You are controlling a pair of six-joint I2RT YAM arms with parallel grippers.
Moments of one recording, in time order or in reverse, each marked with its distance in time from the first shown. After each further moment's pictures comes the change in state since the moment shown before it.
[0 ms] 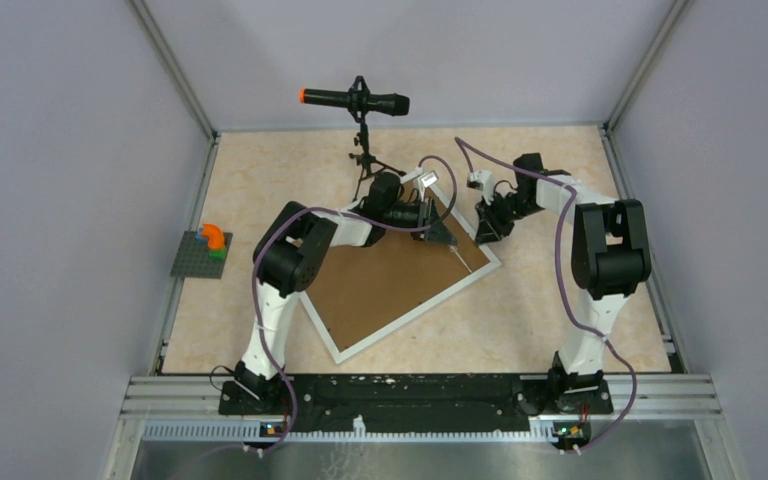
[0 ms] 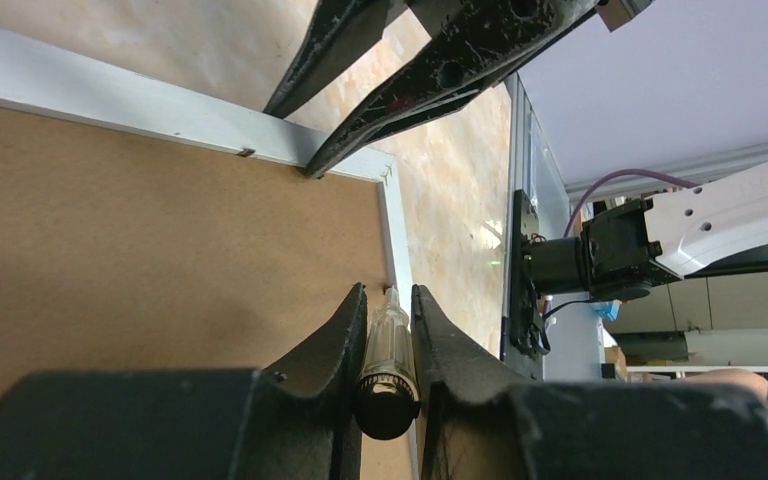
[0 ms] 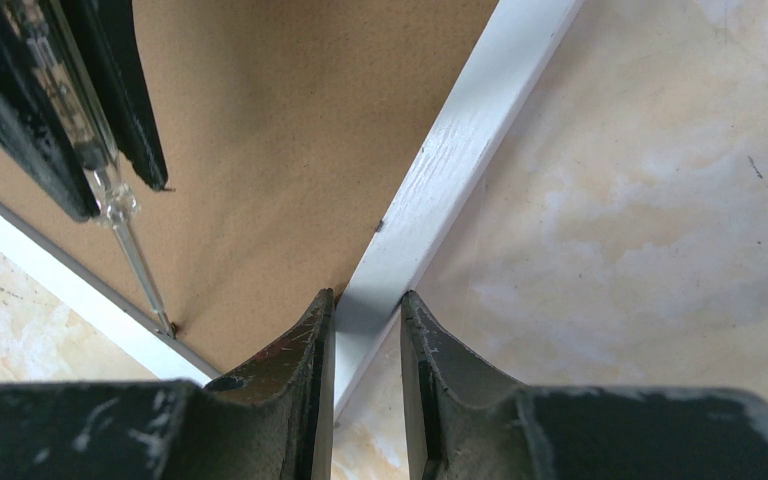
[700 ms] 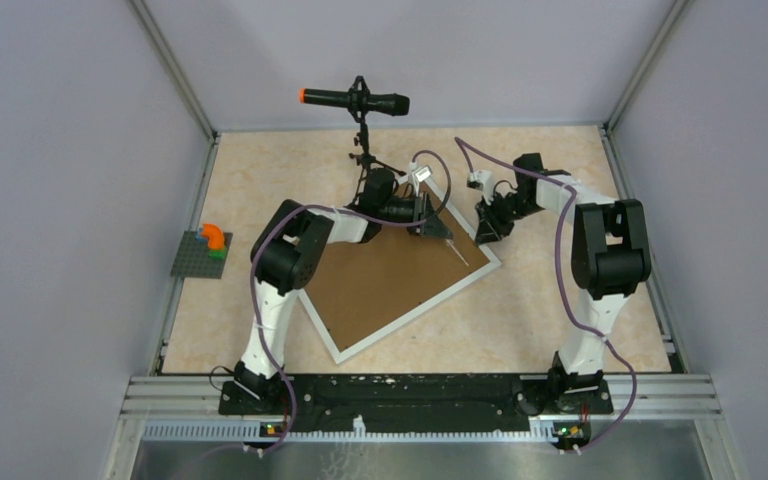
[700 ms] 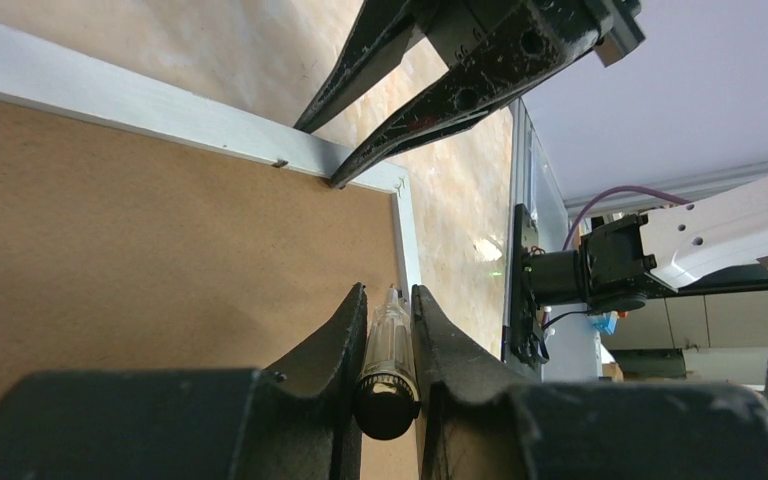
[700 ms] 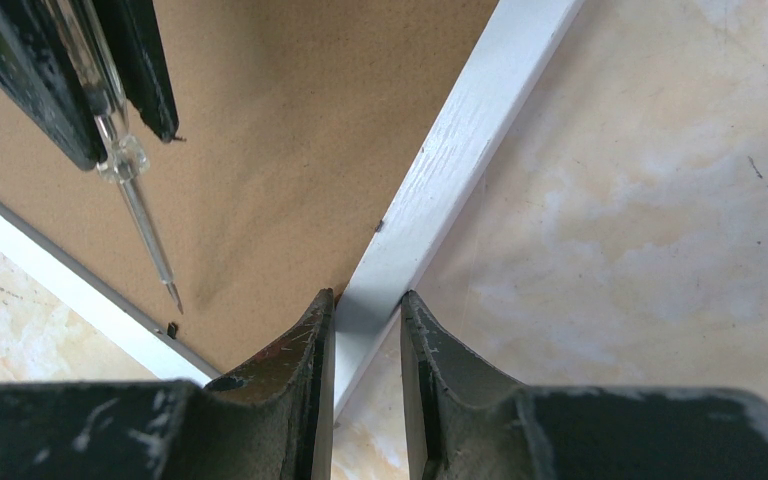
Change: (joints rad) left arm 0.019 0.004 0.010 0.000 0.004 -0.013; right arm 0.000 0.000 0.000 0.000 0.000 0.000
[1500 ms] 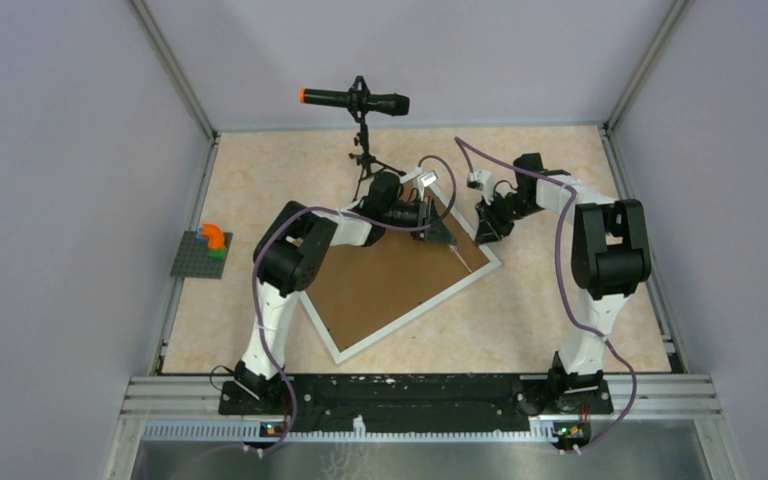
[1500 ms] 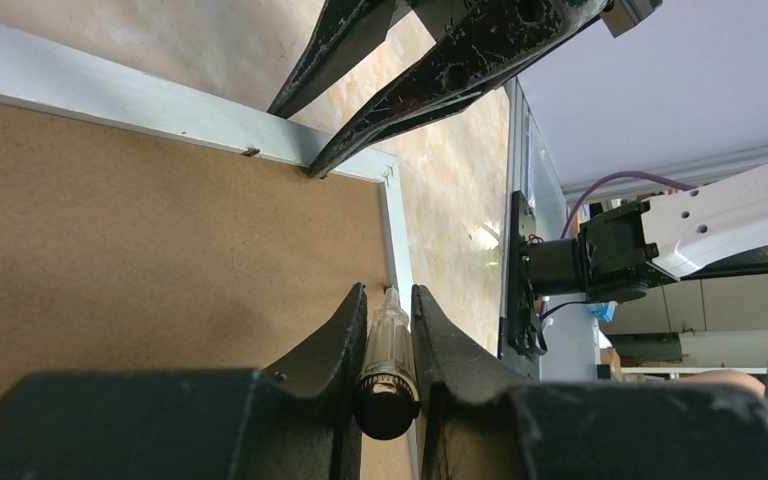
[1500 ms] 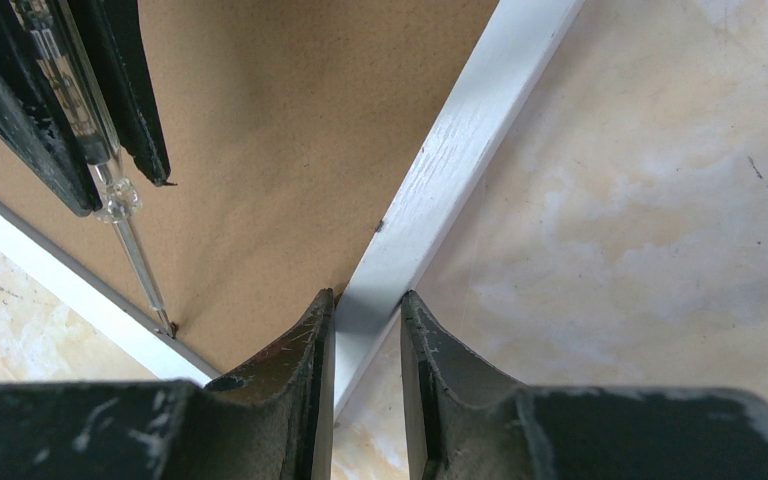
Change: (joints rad) left arm -0.019 0.000 -0.005 0.000 0.000 0.002; right arm 0.000 0.000 0.000 -0.001 -0.001 -0.003
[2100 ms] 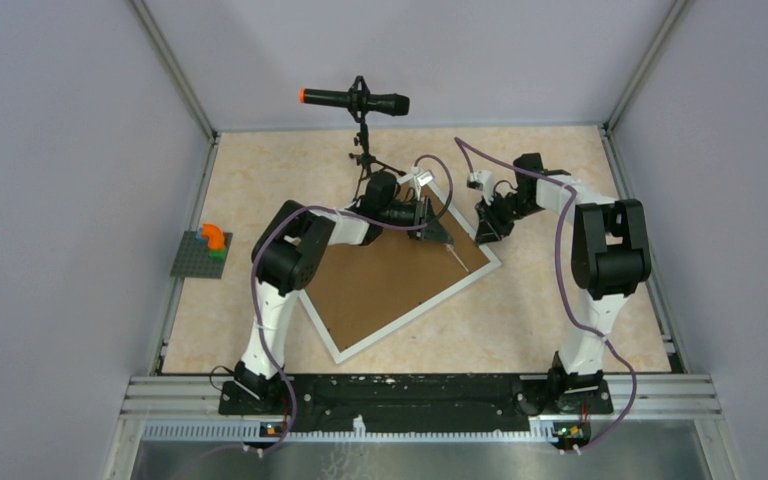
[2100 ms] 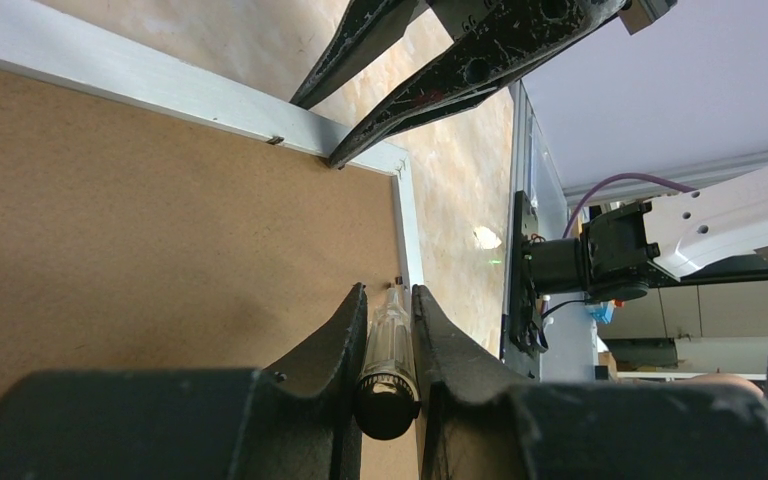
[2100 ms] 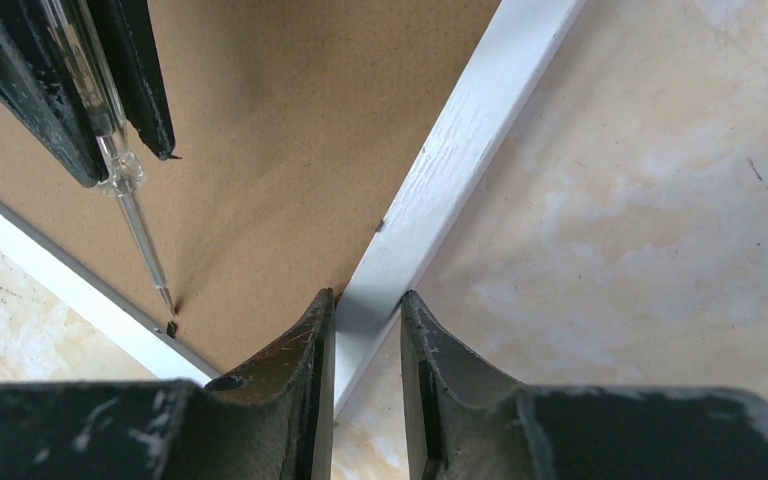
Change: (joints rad) left arm 0.016 0.000 -0.005 -0.014 0.008 0.011; right arm 0.000 0.000 0.000 -0.001 -0.001 -0.003
